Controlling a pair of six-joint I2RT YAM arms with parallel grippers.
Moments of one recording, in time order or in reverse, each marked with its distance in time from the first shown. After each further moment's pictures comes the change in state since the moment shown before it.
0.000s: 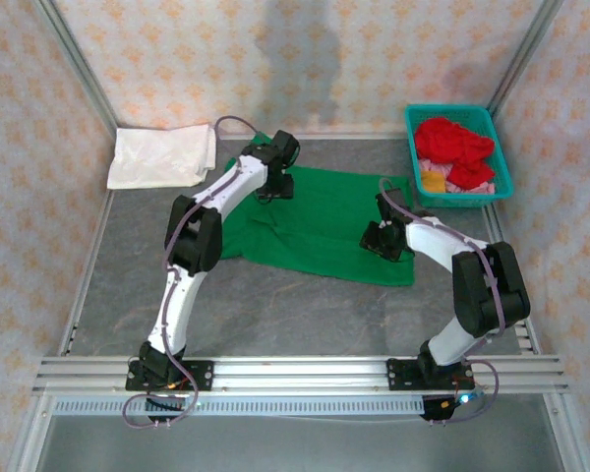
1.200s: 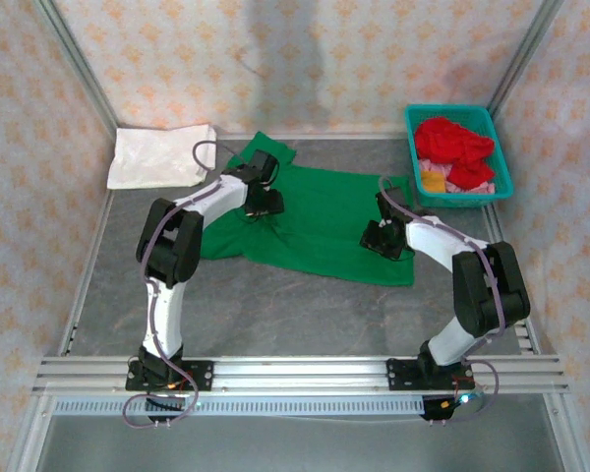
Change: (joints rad) left arm 0.050 -0.214 -0.479 0.346 0.156 -0.091; right arm 0.000 0.000 0.010 -0.007 0.006 -0.018
